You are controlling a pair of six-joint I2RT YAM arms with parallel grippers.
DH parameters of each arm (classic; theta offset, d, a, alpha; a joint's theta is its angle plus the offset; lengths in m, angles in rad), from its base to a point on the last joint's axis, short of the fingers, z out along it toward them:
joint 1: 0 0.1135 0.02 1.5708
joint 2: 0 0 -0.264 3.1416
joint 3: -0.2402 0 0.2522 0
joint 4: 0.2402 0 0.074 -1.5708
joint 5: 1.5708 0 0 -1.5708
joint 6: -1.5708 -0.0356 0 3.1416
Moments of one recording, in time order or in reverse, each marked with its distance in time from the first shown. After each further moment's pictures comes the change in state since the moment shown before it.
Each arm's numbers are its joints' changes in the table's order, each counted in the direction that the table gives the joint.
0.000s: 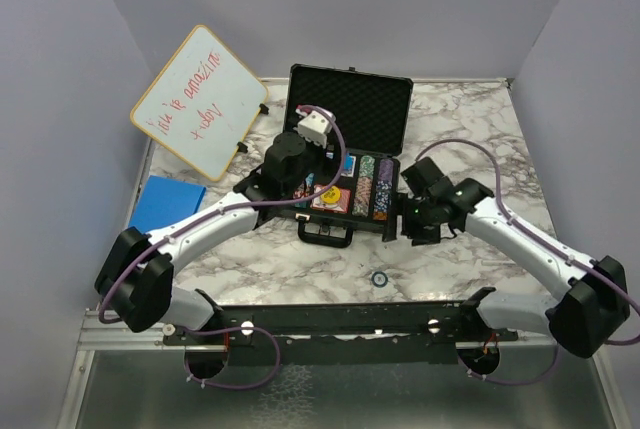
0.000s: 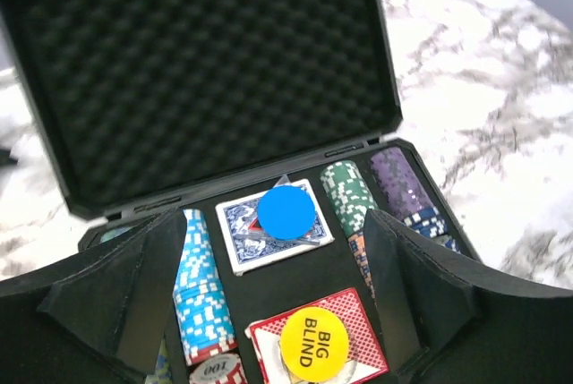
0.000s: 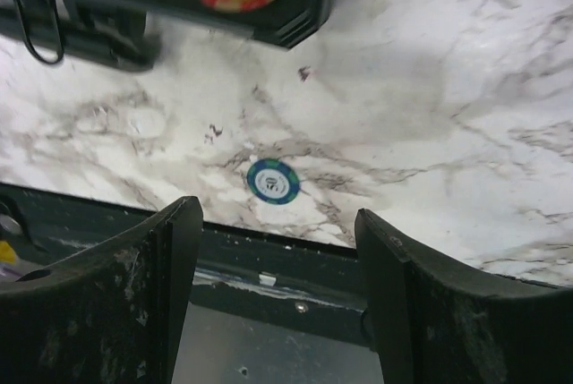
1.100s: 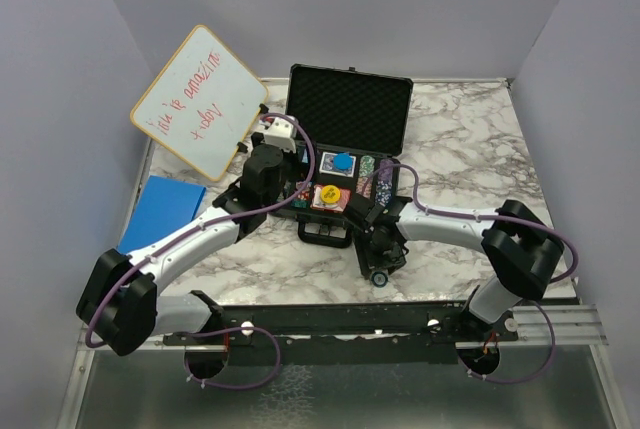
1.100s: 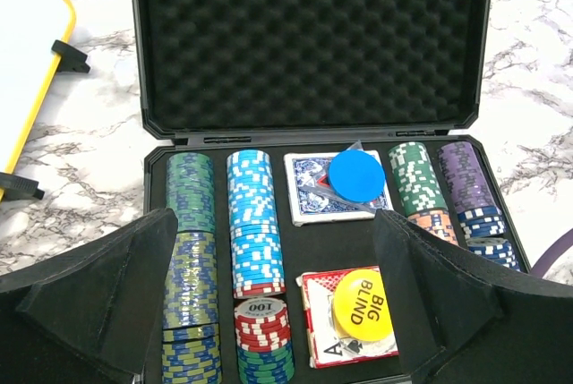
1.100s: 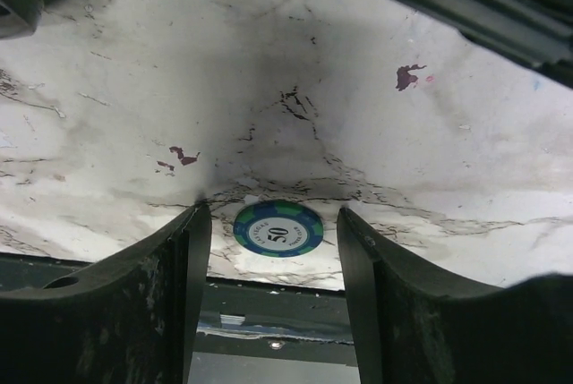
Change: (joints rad) left arm 0.079 0.163 0.171 0.021 -0.163 0.171; right arm 0.358 -0.424 0.009 -0.113 0.093 -0.060
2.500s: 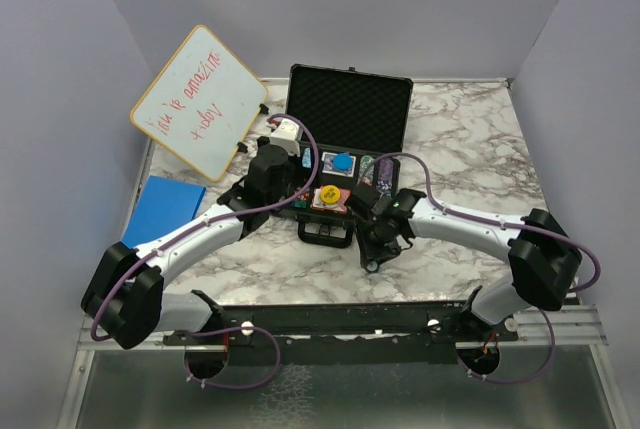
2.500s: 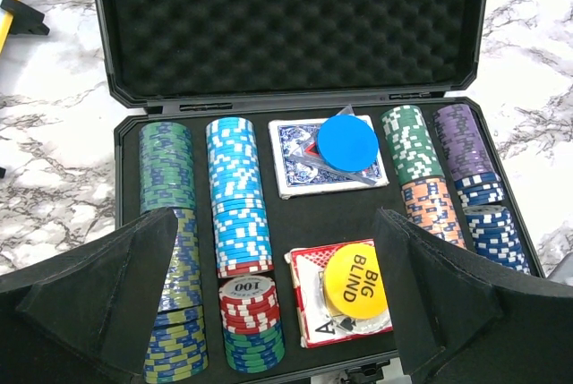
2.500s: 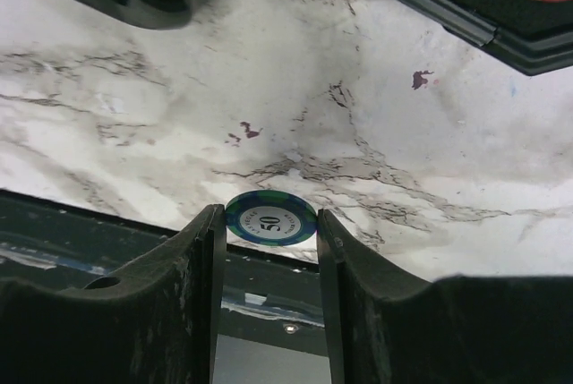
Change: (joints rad) left arm 0.000 -0.041 -0.003 0.041 0.063 0.023; right arm -0.008 0.093 -0.056 0.032 -0.005 0.046
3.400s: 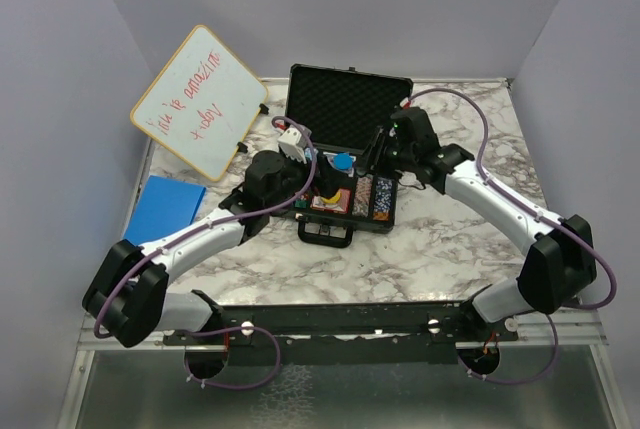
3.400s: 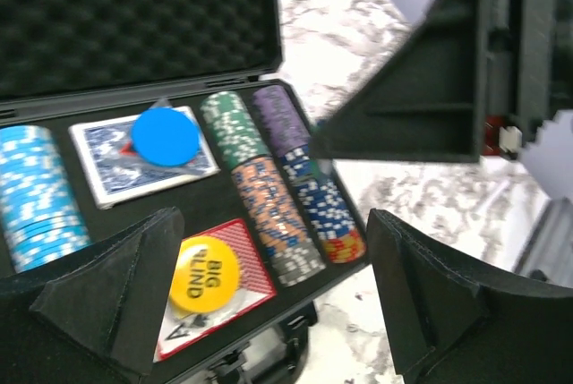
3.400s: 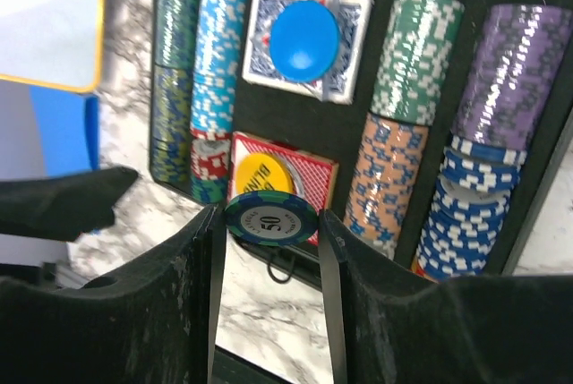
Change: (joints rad) left arm 0.001 -0.001 0.071 -0.186 0.367 0.174; right arm -0.357 0.064 -0.208 -0.364 -0.060 -0.074
